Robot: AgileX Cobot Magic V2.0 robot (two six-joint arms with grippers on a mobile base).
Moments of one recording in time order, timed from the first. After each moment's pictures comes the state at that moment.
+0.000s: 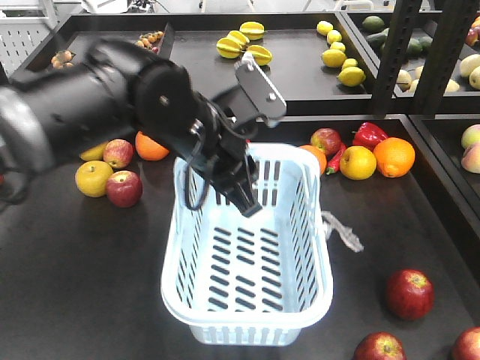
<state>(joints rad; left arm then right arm) -0.71 1.80 -1.66 -0.01 0.90 0.42 0.06 -0.01 0.03 -0.07 -0.01 0.12</state>
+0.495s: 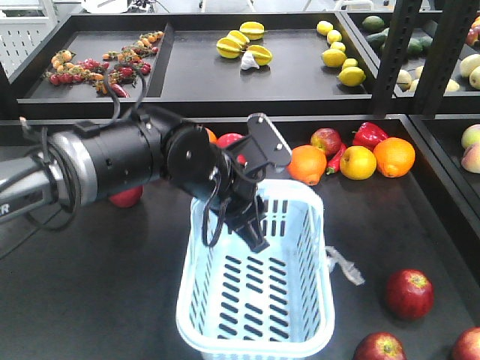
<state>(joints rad) -0.71 1.86 -1.50 -0.10 0.70 0.50 0.06 -0.01 0.03 -0.07 -0.01 0.12</state>
